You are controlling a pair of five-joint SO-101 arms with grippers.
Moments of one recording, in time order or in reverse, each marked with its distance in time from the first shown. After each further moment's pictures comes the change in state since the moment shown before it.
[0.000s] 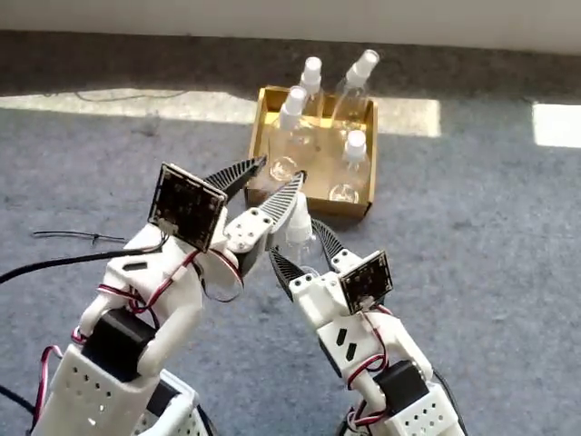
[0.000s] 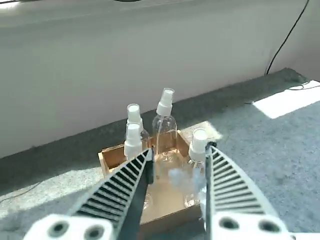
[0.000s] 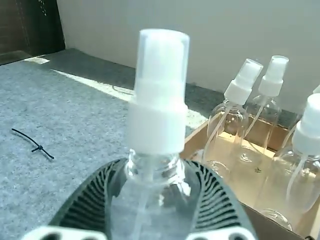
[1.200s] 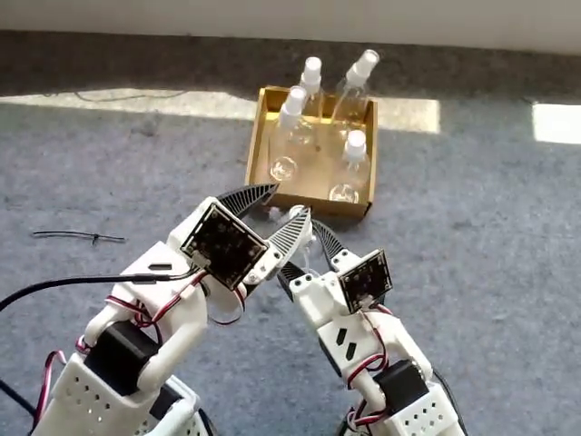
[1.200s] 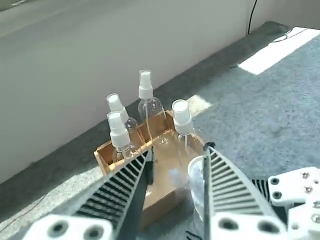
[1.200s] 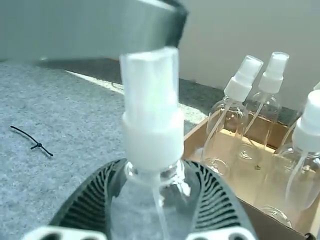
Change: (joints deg) left arm 7.5 -1.1 4.0 5.7 -12.0; right arm 0.1 0.2 0.0 0.1 0.0
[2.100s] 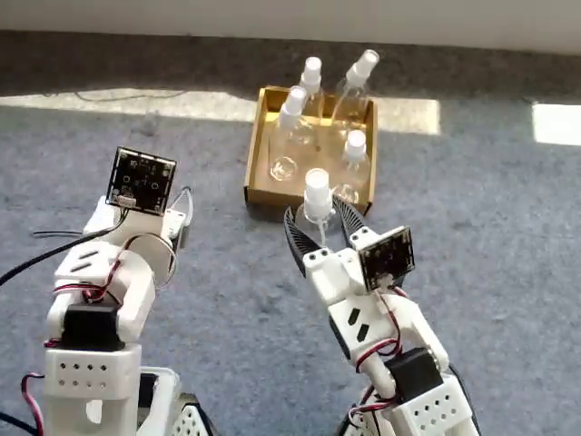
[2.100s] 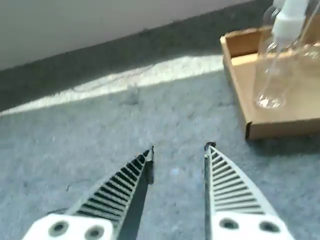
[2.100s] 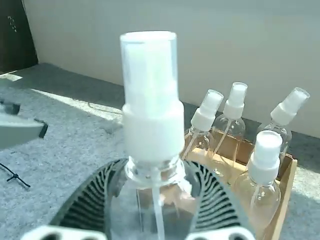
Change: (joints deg) left arm -37.2 0.5 8.3 6.9 -0.4; right arm 5.3 19.3 -19.0 -0.1 0.0
